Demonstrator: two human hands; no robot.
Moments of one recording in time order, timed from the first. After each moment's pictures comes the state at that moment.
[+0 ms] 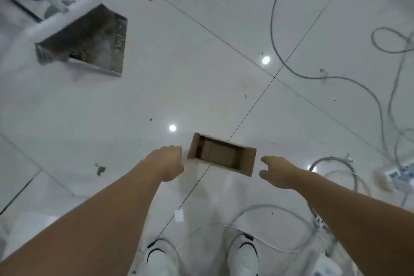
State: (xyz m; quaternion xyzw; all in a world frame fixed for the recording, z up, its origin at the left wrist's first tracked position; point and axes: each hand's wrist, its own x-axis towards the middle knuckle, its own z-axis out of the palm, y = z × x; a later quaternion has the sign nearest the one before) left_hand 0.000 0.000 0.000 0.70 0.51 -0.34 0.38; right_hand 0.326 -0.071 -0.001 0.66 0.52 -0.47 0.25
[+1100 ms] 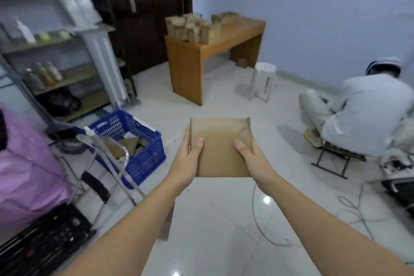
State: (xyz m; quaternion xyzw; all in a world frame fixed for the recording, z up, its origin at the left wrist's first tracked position) left_hand 0.004 0.206 0.771 0.56 0.50 0.44 0.49; right_hand 0.211 0.183 0.785 0.54 0.49 -0.51 -0.46
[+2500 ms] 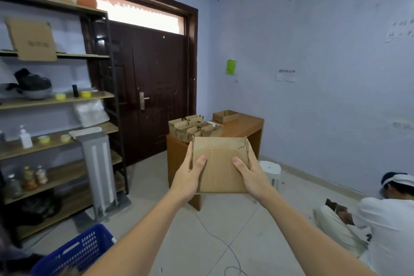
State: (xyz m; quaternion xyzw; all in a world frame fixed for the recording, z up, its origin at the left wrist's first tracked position) left_hand 0.055 0.617 1.036 0.62 0.45 0.52 0.38; right_hand 0.259 0.594 1.057 0.46 0.63 -0.34 -0.52
